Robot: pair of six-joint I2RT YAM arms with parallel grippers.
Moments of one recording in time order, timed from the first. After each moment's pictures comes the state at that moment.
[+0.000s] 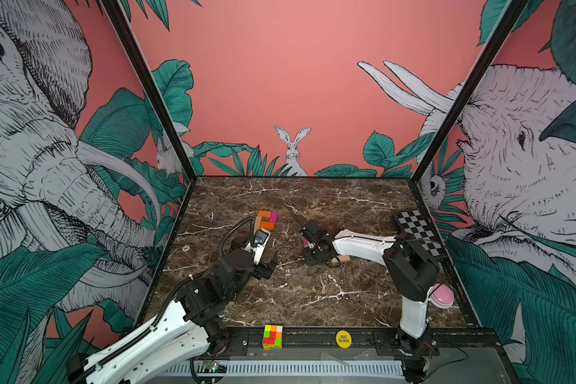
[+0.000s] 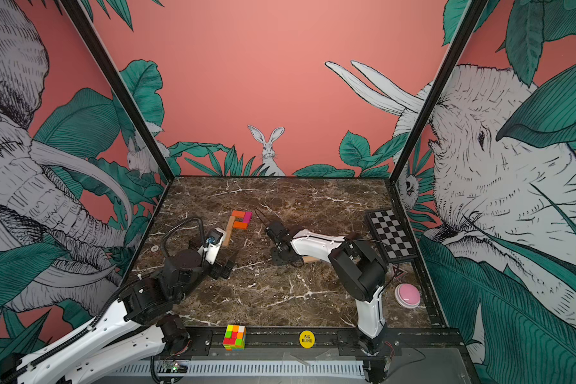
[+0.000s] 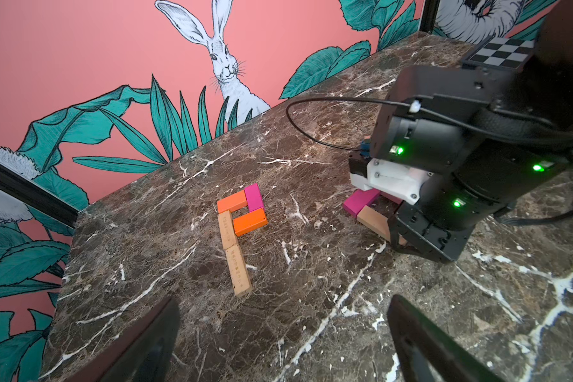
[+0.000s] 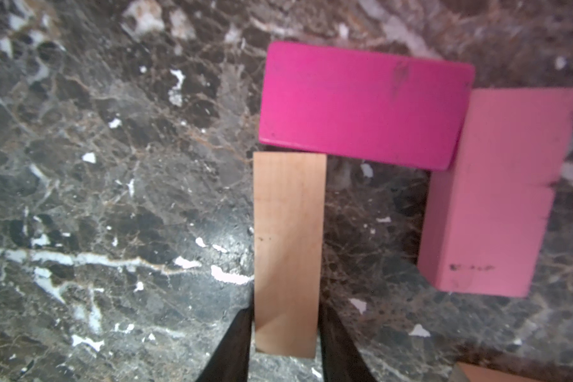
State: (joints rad) left arm -0.92 0.65 0.68 -0.46 -0.47 0.03; right arm 0.81 1.92 1.25 -0.59 0.02 0.48
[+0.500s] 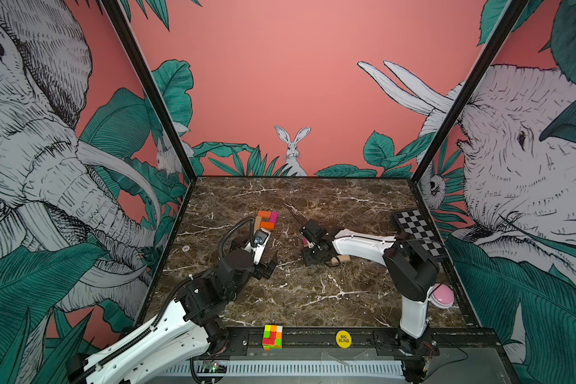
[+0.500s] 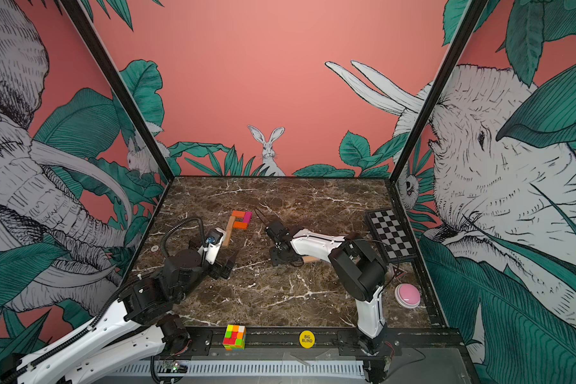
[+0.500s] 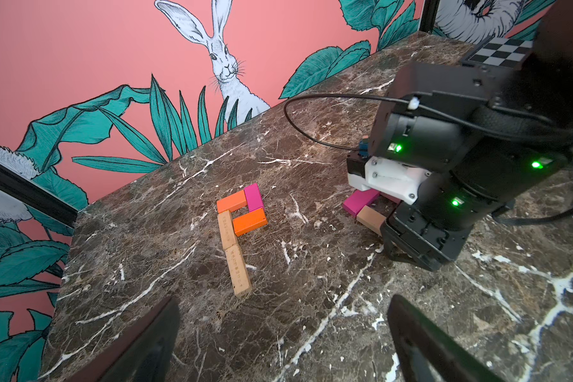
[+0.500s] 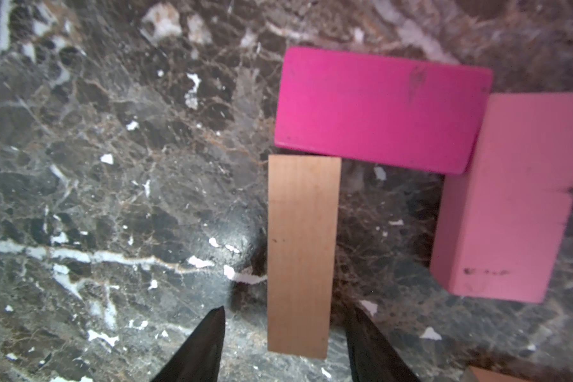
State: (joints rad) left arm -0.92 0.65 0.68 -0.46 -0.47 0.03; right arm 0.81 1.92 1.26 -0.59 0.00 0.49
